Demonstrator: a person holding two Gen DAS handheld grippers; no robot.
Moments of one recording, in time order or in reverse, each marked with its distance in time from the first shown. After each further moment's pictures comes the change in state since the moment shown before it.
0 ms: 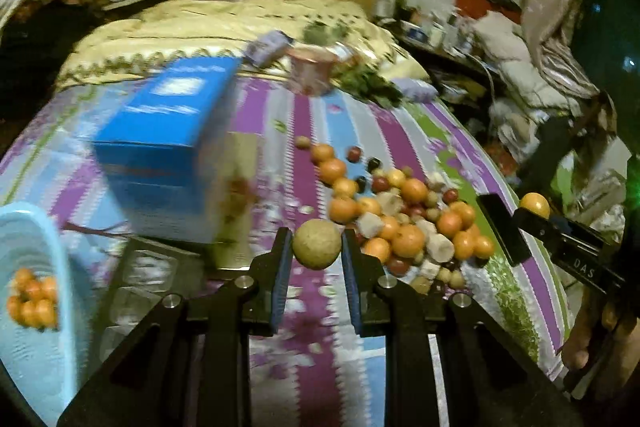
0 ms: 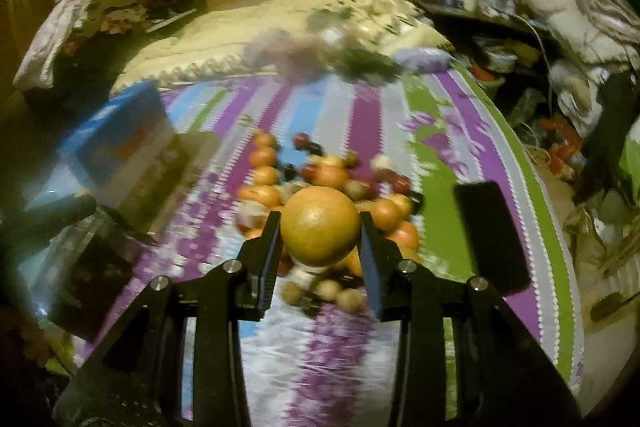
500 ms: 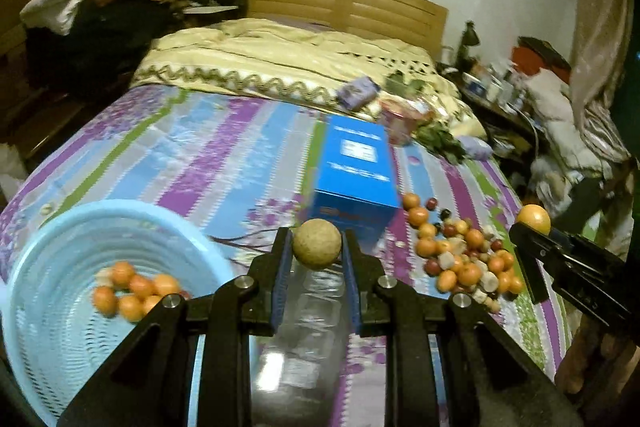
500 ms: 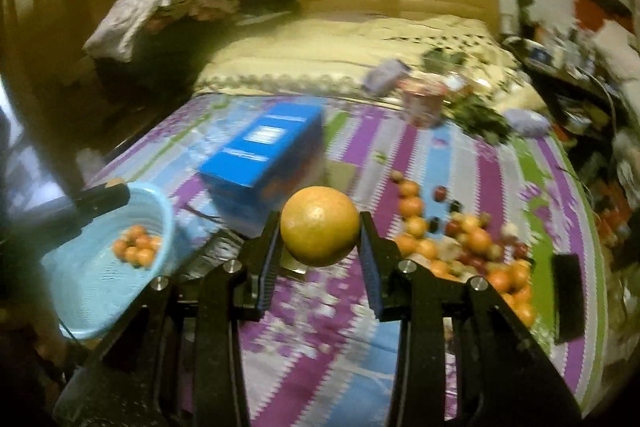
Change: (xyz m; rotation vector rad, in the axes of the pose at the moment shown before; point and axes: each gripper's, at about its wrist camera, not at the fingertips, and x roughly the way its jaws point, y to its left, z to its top) left arm -0.103 0.122 0.014 -0.158 -0.098 0.146; right arm -0.018 0.156 0.038 -0.172 -0.038 0.211
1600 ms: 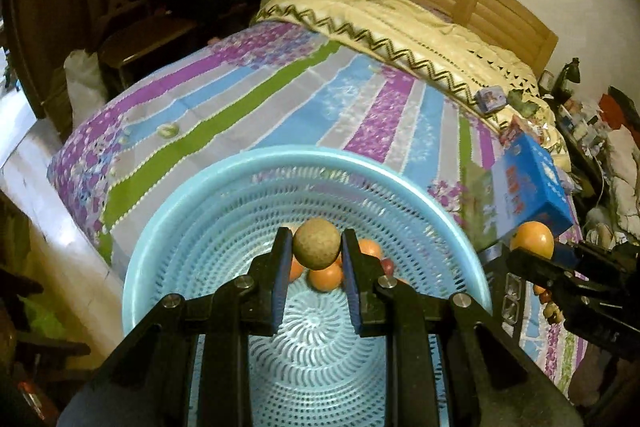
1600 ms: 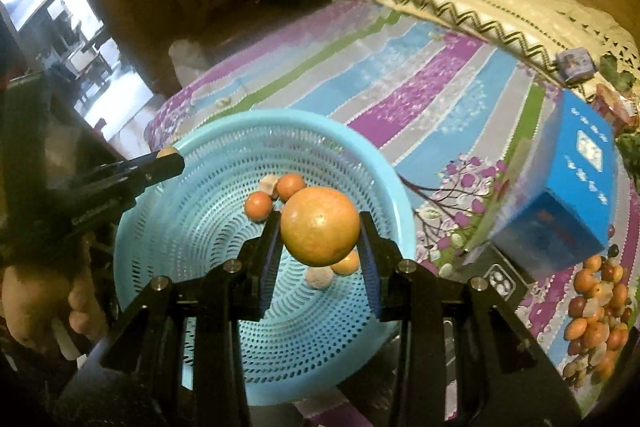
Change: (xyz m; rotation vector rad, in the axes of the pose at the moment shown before) left arm -0.028 0.238 -0.025 -0.260 0.143 0.202; right arm 0.104 0.223 0.017 -0.250 0.353 0.307
